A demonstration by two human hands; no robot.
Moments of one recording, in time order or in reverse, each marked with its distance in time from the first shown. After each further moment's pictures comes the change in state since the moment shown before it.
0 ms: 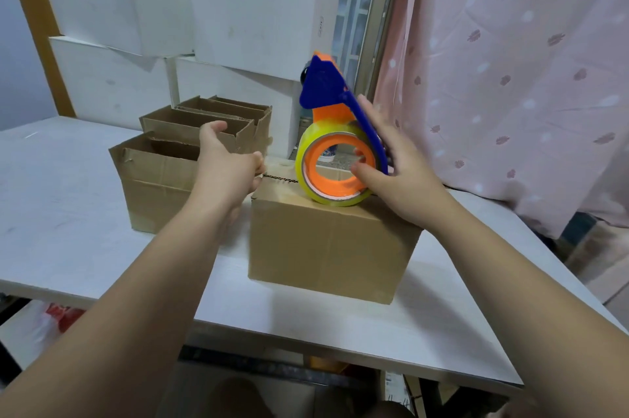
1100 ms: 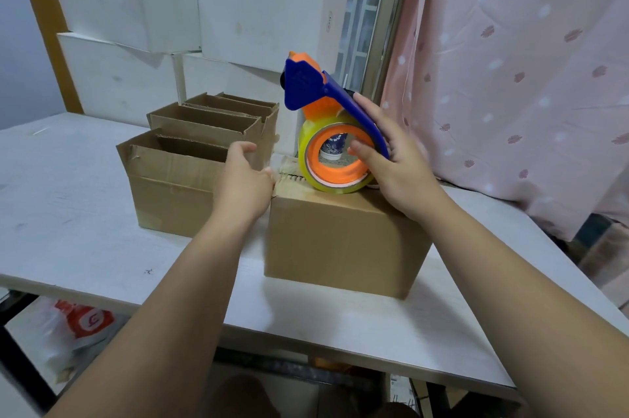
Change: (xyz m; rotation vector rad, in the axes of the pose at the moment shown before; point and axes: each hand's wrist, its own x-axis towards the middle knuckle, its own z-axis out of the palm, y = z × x) left_hand 0.014 -0.035 0.004 0.371 0.002 0.077; right_hand 0.018 0.003 0.016 0.093 0.059 -0.009
